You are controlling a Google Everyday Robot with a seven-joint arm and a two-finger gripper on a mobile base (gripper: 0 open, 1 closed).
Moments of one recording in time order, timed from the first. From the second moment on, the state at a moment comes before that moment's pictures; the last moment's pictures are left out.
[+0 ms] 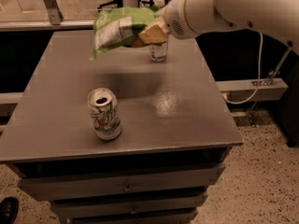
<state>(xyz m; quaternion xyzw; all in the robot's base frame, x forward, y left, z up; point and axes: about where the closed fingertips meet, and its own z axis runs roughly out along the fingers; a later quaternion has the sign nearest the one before) 0.640 -0.038 1.003 -0.42 0.74 0.06 0.52</state>
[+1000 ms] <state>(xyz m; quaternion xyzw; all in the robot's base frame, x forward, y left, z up) 0.565 -0.180 0.956 -0.31 0.83 -0.03 0.46</state>
